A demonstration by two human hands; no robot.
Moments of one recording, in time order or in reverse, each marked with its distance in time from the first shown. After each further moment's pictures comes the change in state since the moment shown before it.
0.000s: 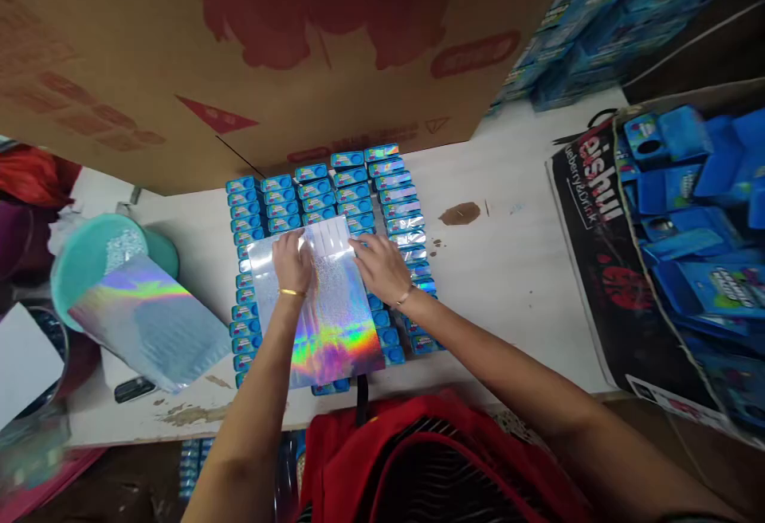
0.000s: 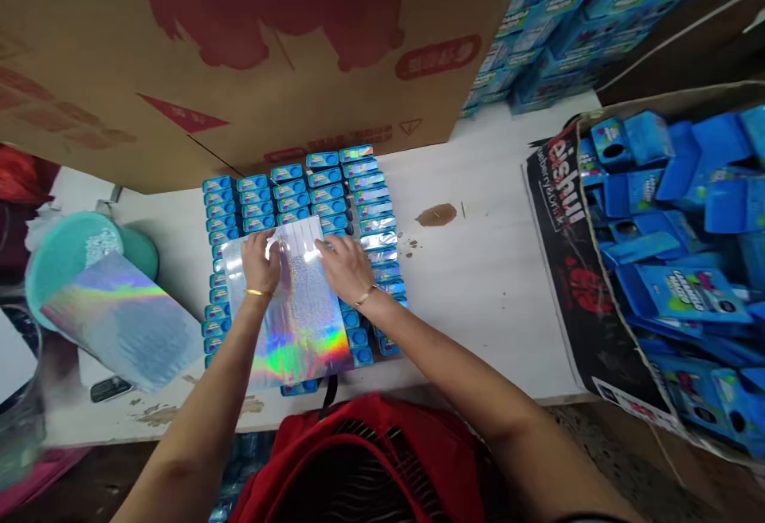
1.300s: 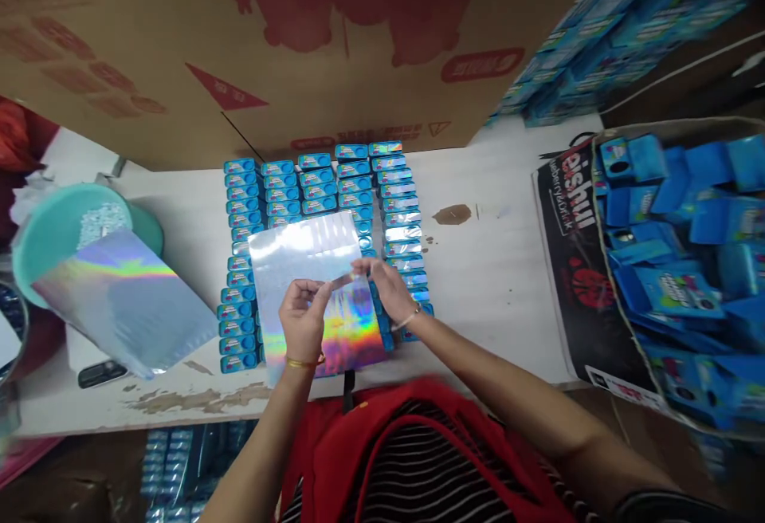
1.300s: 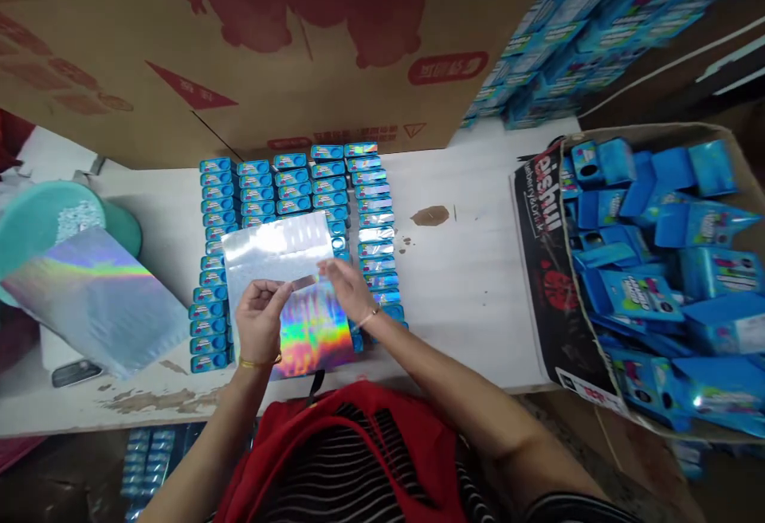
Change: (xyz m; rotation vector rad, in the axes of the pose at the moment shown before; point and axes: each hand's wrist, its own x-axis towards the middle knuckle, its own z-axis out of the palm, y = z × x) left_hand -0.109 0.079 -0.054 -1.019 0.130 -0.577; right_hand -0.042 -0.030 -0.004 0.907 0.028 0.305
